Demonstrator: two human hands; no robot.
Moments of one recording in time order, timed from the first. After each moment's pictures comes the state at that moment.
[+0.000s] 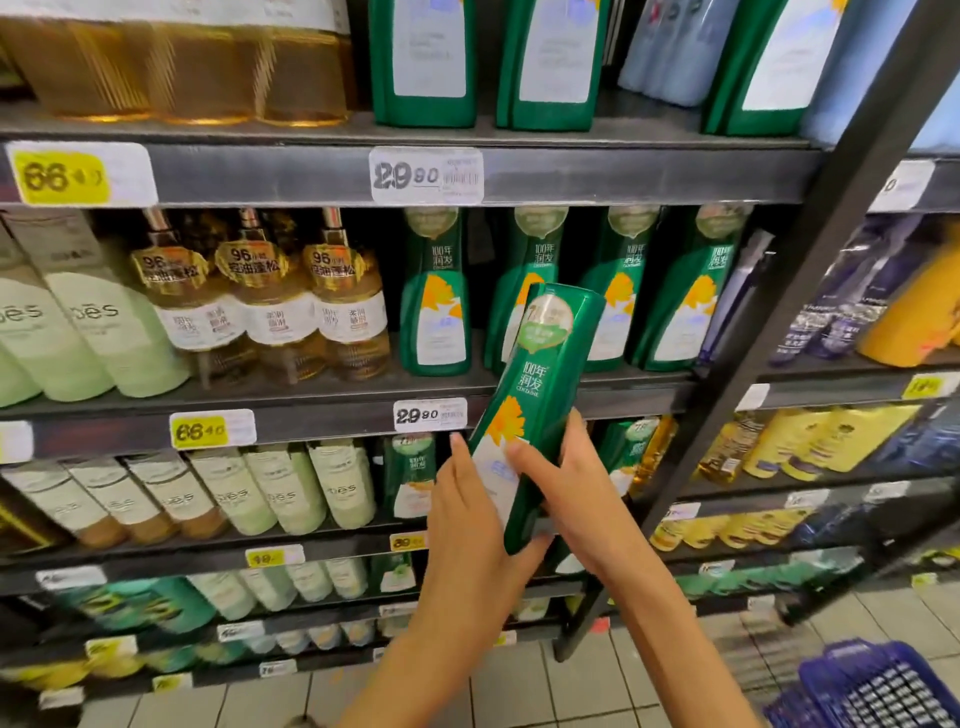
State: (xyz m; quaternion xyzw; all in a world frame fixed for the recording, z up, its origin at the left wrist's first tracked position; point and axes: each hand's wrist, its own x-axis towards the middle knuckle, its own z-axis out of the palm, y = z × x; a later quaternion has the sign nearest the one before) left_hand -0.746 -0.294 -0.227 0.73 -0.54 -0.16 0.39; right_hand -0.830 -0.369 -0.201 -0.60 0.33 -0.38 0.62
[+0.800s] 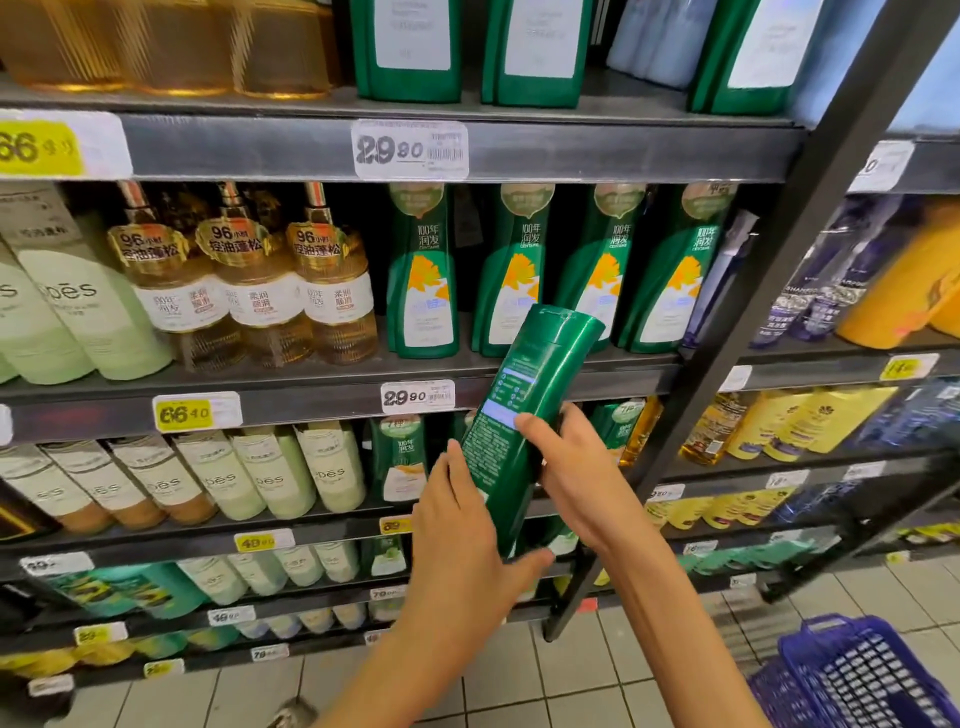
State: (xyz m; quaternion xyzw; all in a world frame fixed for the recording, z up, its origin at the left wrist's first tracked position) left_hand -0.751 -0.277 -0.233 0.75 -0.58 -0.15 0.29; right_hand -0.836 -0.372 -0.199 -0.52 0.36 -0.36 0.68
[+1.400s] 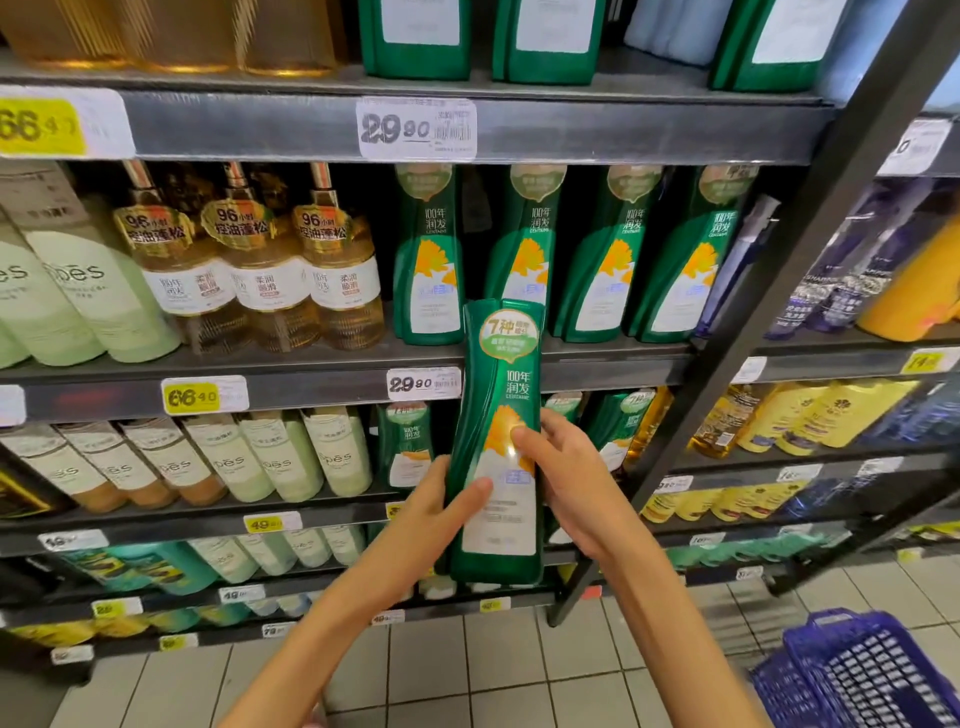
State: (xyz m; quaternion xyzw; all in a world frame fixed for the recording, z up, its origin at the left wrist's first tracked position) left_hand -0.705 -0.280 -0.242 0.52 -0.44 -0.53 0.51; right_hand -0.839 -0.370 -0.221 -0.53 0.31 -0.34 0.71
